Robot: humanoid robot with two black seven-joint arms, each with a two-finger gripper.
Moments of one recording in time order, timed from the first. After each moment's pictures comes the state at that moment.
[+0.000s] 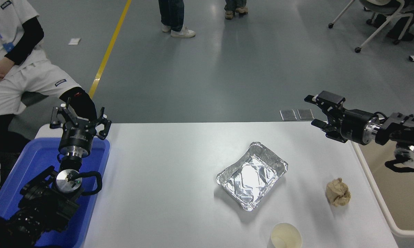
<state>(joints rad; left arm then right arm) -0.66 0.16 -0.93 -0.29 -0.24 -0.66 -0.40 1.46 -0.60 -0.90 1.03 -0.10 0.27 0.49</state>
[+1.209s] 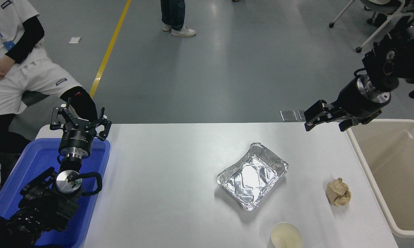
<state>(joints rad) -0.66 0.16 -0.93 -0.29 -0.24 -0.66 -0.40 2.07 -0.38 -1.24 1.17 -0.40 0.76 0.14</state>
